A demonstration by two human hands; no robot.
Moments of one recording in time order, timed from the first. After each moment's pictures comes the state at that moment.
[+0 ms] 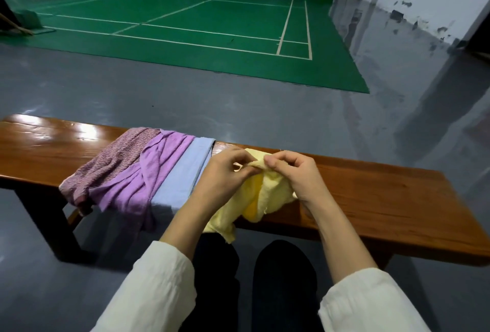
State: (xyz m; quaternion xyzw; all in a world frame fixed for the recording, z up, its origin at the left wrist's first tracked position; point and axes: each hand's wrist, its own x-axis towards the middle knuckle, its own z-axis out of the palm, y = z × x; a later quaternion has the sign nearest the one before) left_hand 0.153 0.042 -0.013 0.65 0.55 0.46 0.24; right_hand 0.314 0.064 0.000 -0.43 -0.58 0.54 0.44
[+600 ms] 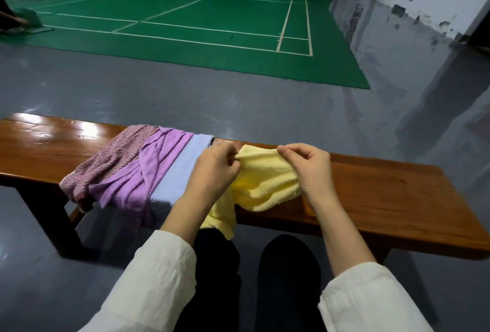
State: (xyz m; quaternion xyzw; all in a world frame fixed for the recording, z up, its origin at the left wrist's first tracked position) left_hand 0.147 0.045 -0.017 0.66 0.64 0.37 0.07; right_hand 0.326 0.069 -0.003 -0.49 -0.56 0.44 0.51
